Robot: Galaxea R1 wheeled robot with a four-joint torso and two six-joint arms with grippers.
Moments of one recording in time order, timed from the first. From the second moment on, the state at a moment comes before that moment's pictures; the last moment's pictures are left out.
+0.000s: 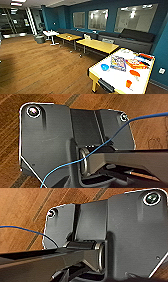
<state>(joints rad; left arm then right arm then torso) 1.55 2.93 -2.49 0.03 -0.10 0.06 -1.56 2.98 -2.57 -0.39 0.11 0.36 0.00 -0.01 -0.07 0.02</state>
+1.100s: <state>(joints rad) 1.55 2.93 -2.50 0.03 -0.10 0.06 -1.56 2.98 -2.57 -0.39 0.11 0.36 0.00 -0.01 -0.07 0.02</state>
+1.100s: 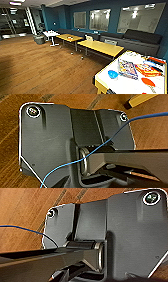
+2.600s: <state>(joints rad) 1.55 2.93 -2.50 0.03 -0.10 0.06 -1.56 2.98 -2.57 -0.39 0.11 0.36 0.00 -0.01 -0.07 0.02</state>
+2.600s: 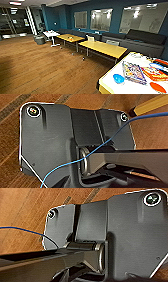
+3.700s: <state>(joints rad) 1.55 2.93 -2.50 0.03 -0.10 0.06 -1.56 2.98 -2.57 -0.39 0.11 0.36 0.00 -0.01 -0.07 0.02</state>
